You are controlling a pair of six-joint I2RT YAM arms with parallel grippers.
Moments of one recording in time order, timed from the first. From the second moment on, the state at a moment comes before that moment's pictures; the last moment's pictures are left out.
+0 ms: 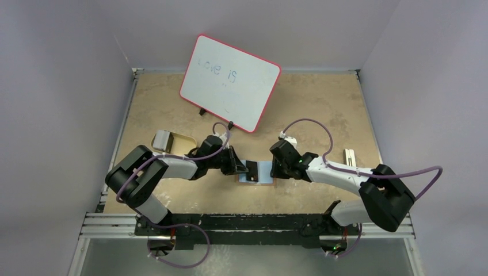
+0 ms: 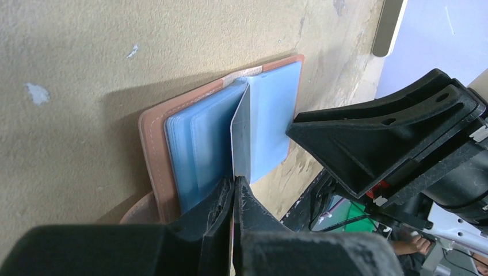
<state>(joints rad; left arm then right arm) -0.67 1.60 0.52 0.41 0.43 -1.01 0.78 1.34 0.63 -0.35 0.19 0.83</state>
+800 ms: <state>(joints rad) -0.67 1.68 0.60 0.36 0.45 -0.96 0.78 1.35 0.62 -0.33 0.19 0.83</state>
